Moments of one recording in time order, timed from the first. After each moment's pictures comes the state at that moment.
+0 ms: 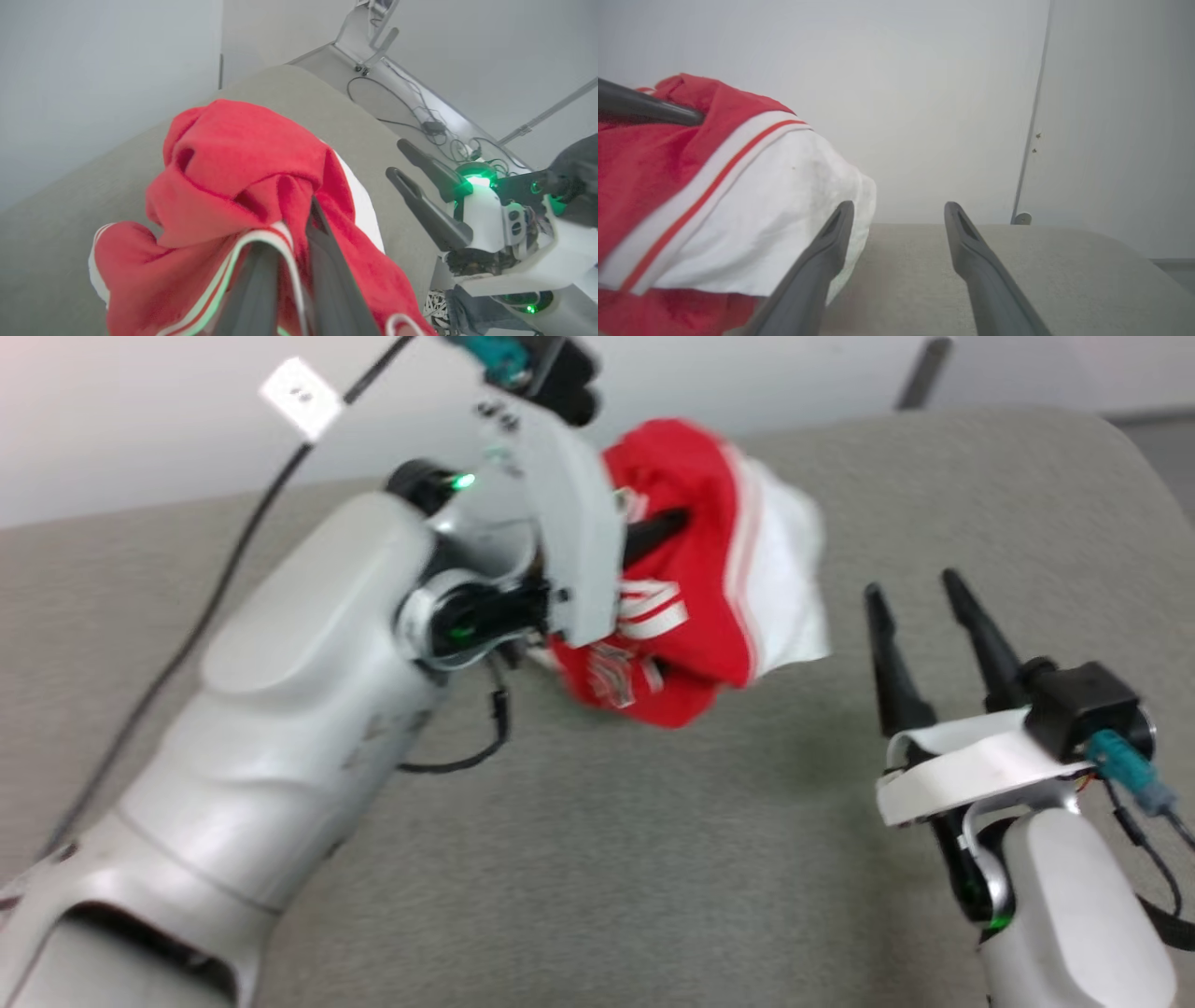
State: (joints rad) left arm -1.14 0.31 -0.80 0.46 -1.13 -0.13 0.59; right arm -0.44 -0.06 0.12 0.31 0.18 0.13 -0.26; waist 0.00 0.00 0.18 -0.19
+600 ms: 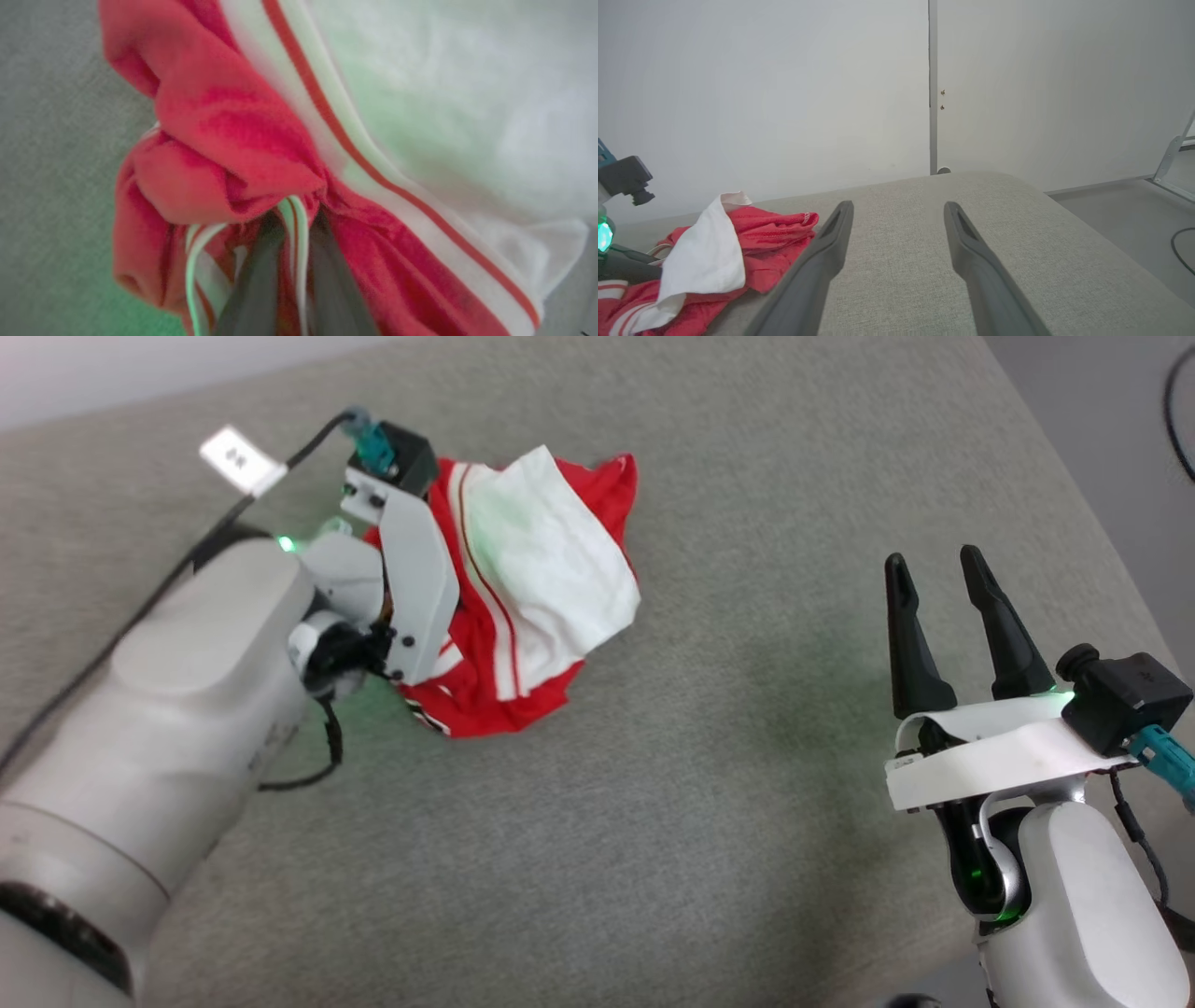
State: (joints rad) left arm -1.20 0.43 -1.10 0.82 -1.06 -0.13 0.58; right arm -0.43 -0.05 0.11 0.24 0.31 0.13 -0.26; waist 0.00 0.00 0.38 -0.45
